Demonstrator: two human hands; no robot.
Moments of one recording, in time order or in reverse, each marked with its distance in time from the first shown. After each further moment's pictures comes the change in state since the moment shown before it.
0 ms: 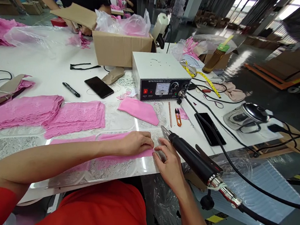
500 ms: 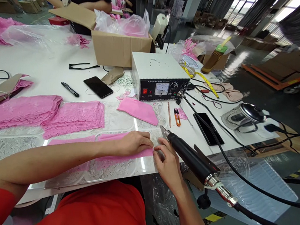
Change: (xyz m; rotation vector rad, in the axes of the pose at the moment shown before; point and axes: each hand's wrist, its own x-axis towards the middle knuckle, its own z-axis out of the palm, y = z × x) left_hand -0.002 -0.006 0.004 -0.038 0.049 0.060; right_hand 0.000 -0.005 0.001 -0.002 0.022 0.008
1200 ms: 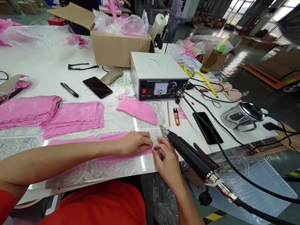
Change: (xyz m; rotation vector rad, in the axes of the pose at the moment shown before) left_hand 0.000 0.003 0.002 0.012 -0.004 -0.023; right_hand 0.001 0.001 0.000 0.002 0.008 0.016
